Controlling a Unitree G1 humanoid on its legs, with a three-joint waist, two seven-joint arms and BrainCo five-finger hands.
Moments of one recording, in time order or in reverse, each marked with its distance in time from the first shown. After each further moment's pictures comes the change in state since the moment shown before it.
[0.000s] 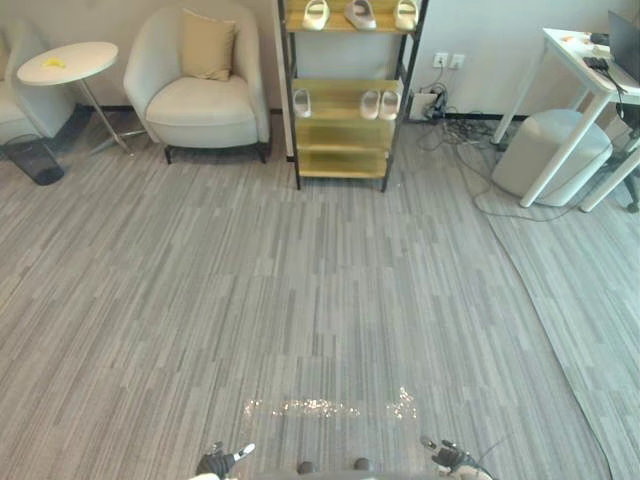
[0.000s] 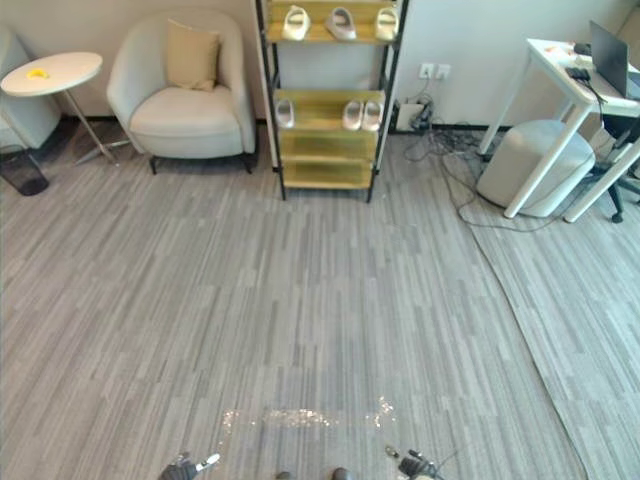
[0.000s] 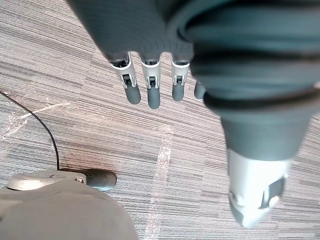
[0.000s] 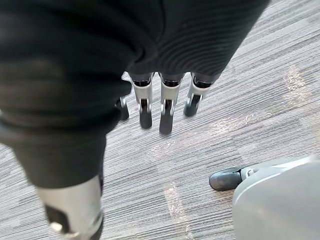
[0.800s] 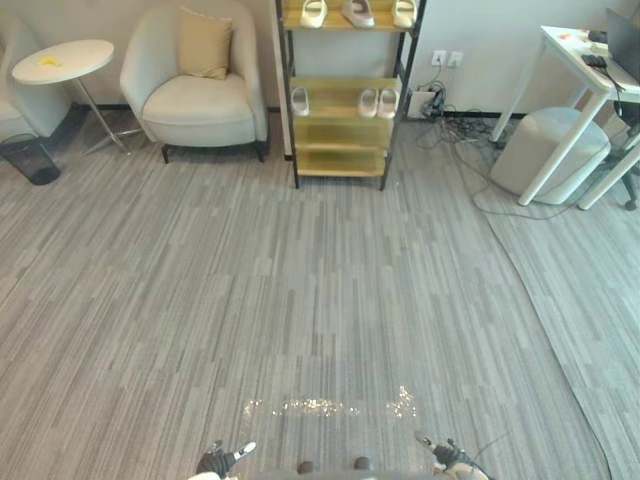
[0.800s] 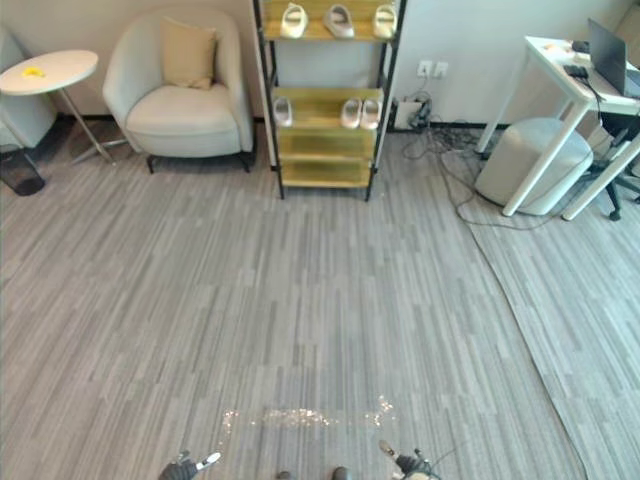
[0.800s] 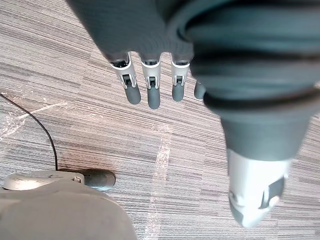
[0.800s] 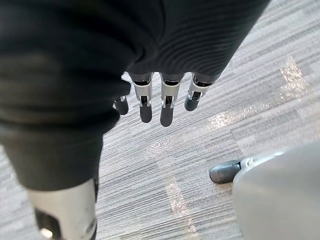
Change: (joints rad) left arm -0.001 0.000 -0.001 0.001 -0.001 0.001 -0.002; right arm -0.001 0.021 -0.002 -0.001 0.046 0.000 0.004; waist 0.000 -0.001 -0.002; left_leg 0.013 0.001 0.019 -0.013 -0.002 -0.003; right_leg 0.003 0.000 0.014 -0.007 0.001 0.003
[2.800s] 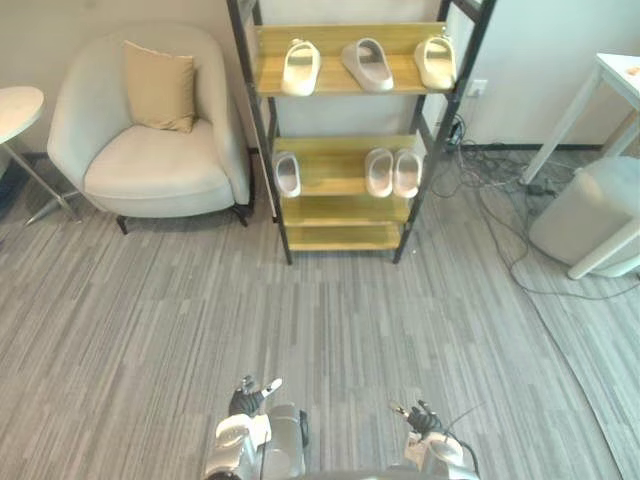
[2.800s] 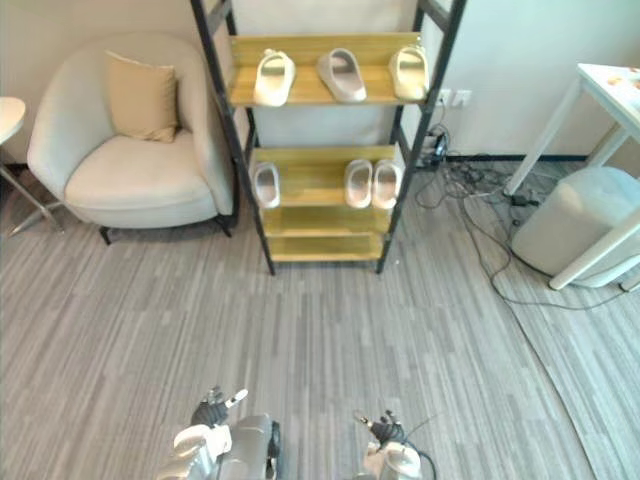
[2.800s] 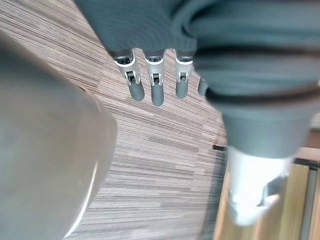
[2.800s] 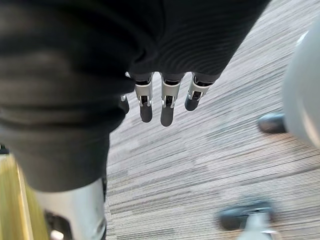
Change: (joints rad) left arm -0.124 -0.121 0.100 -0.168 0.018 -0.006 -0.005; right arm -0.042 0.098 0.139 -0.137 0.000 0.006 0.015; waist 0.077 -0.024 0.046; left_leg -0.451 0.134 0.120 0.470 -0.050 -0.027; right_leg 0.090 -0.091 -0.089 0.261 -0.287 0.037
